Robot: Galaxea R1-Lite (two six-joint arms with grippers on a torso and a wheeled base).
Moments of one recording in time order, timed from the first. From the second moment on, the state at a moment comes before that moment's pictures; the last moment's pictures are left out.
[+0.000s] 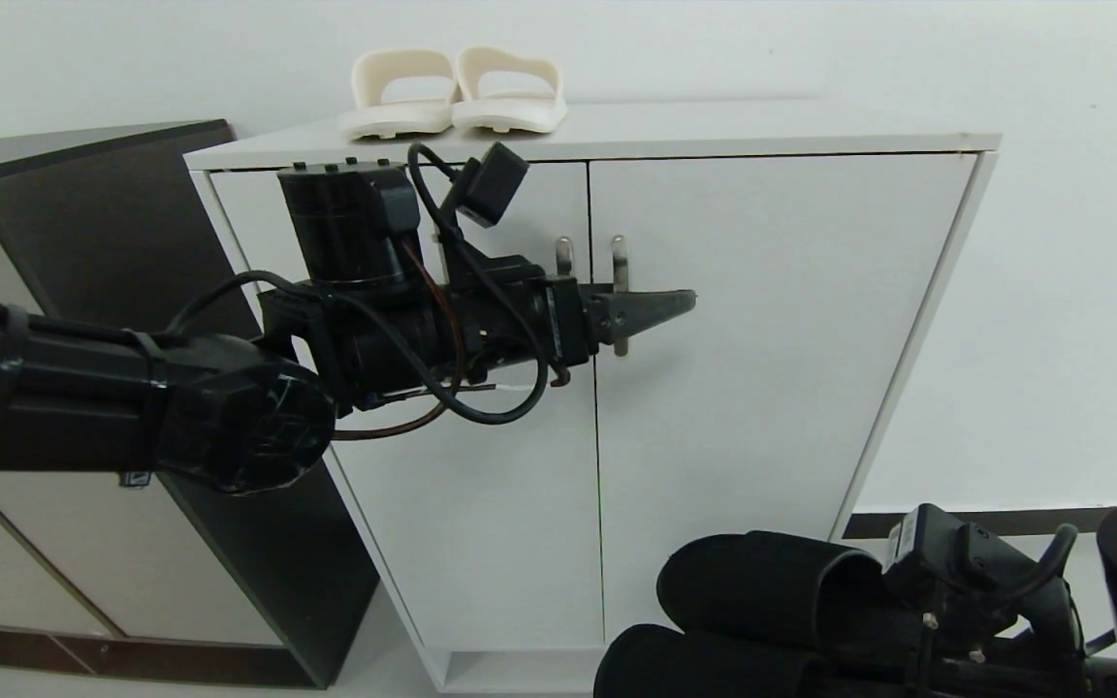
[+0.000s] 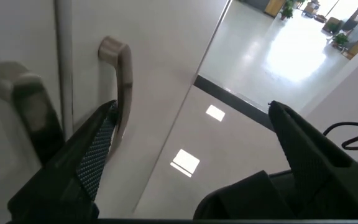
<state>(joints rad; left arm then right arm) -0.52 1.84 -1.18 -0.66 -0.56 -0.22 0.90 1.33 -0.47 -0.38 0.07 0.00</state>
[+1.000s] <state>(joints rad) -0.54 1.74 -1.04 -0.69 -0.57 -0.22 0.91 1.28 -0.40 -0.38 0.29 0.00</state>
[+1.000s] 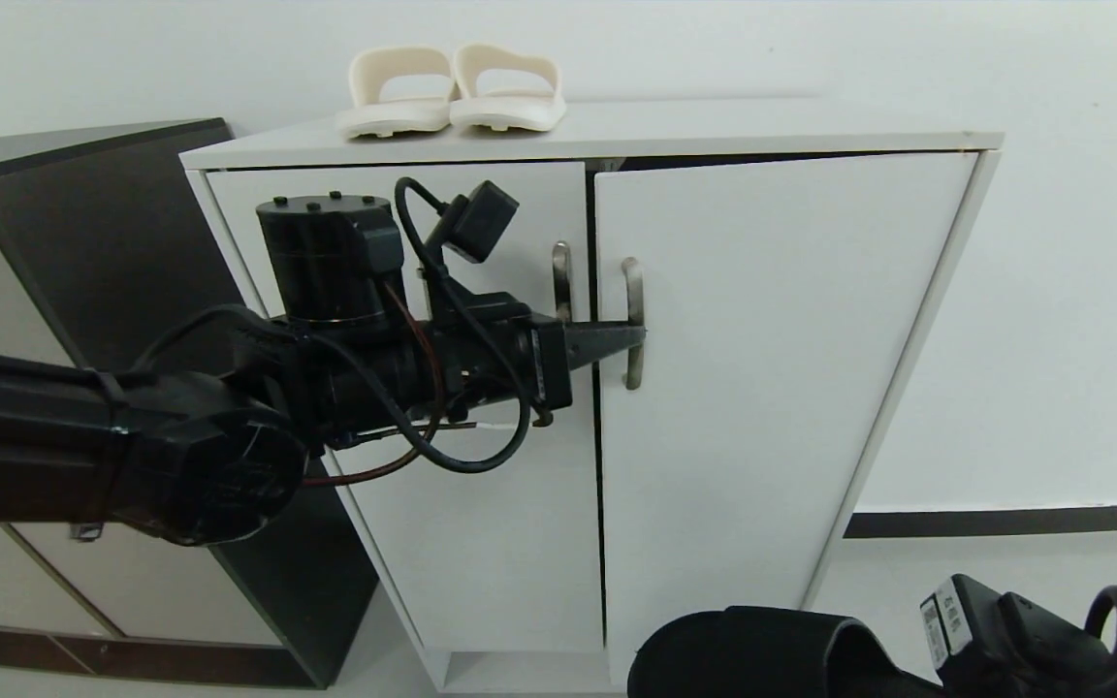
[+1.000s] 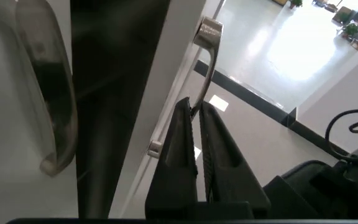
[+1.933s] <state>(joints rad) -0.46 1.63 -0.99 -0.77 -0.57 -0.24 0.91 1.27 -0.41 -0.38 0.30 0.00</state>
